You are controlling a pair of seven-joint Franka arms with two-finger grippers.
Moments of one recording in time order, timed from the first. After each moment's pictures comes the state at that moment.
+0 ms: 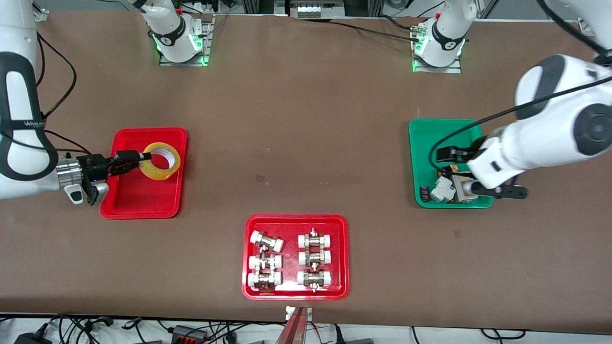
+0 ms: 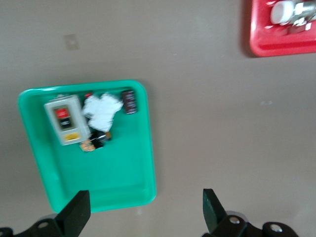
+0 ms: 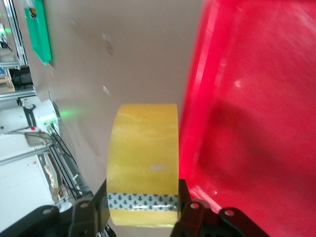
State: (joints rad) left arm 0.20 0.38 -0.42 -1.41 0.00 1.55 -0.14; right arm -0.26 0.65 0.01 -1.60 0.53 1.51 -0.79
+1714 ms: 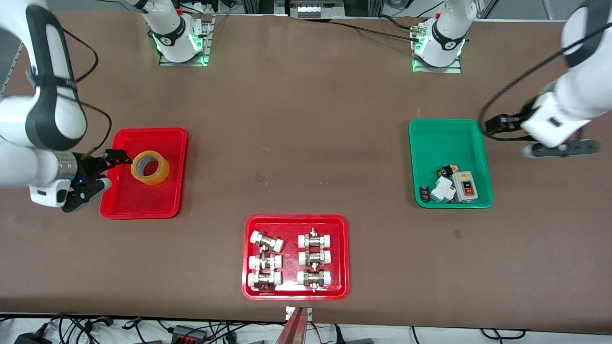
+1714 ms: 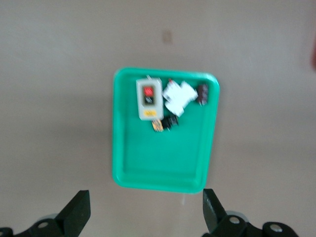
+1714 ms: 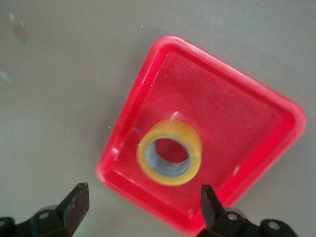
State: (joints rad) left arm 0.32 0.07 -0.36 -1.64 0.06 1.60 -0.17; right arm -0.05 0.38 0.04 -1.56 0.06 1.67 -0.50
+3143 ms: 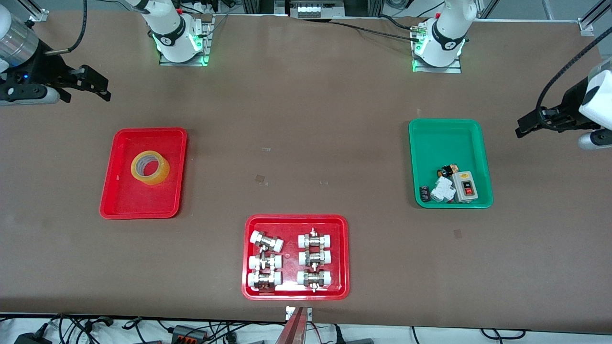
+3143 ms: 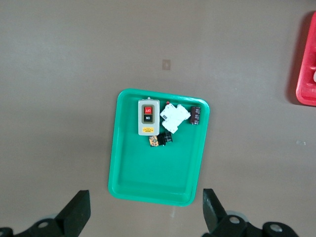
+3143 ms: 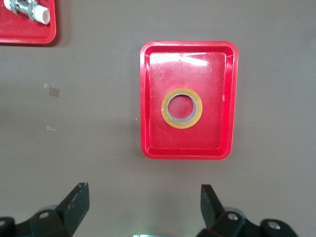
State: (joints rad) left arm 0.15 0.04 -0.17 -1.58 0.00 1.60 -0.17; right arm 0.01 -0.14 0.04 -1.78 0.03 1.61 0.03
